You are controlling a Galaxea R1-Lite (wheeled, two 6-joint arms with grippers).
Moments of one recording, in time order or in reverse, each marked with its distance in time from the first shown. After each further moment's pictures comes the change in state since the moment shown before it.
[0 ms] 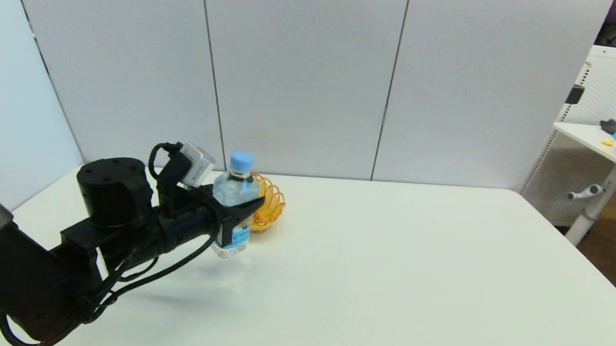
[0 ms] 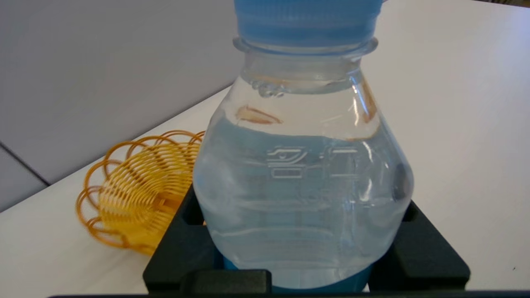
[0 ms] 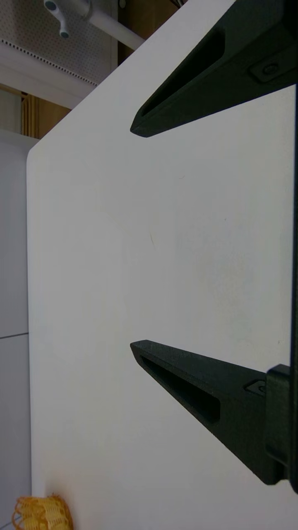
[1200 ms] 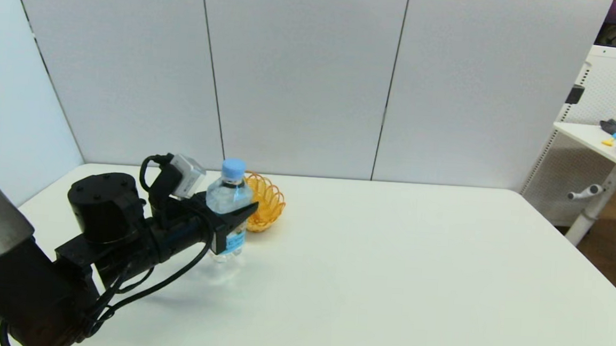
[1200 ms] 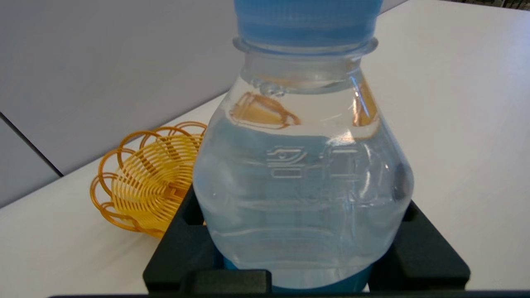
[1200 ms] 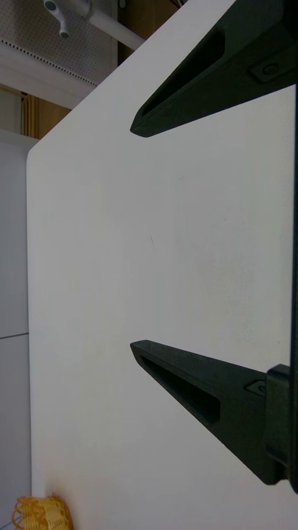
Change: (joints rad) left arm 0.022 0.056 0.089 -0.180 -0.001 -0.009; right arm 0.000 0.000 0.000 0.000 0.000 0.000
